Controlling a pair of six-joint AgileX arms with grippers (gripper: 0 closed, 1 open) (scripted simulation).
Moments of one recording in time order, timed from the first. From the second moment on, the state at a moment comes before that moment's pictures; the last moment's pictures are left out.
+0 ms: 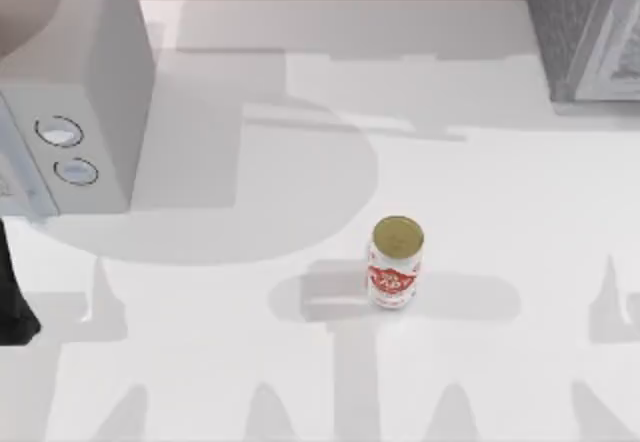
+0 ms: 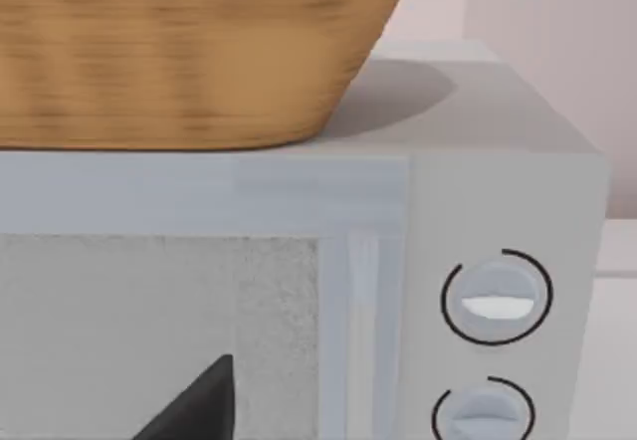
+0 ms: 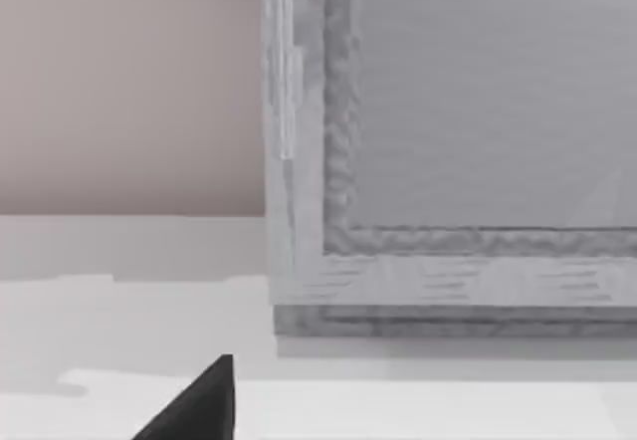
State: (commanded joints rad) left arm 0.00 0.00 0.00 0.00 0.00 0.00; right arm 0.00 0.00 0.00 0.00 0.00 0.00
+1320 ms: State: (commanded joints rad) left arm -0.54 1.47 1.15 -0.95 0.15 0.03; right arm 0.00 0.00 0.00 0.00 0.00 0.00
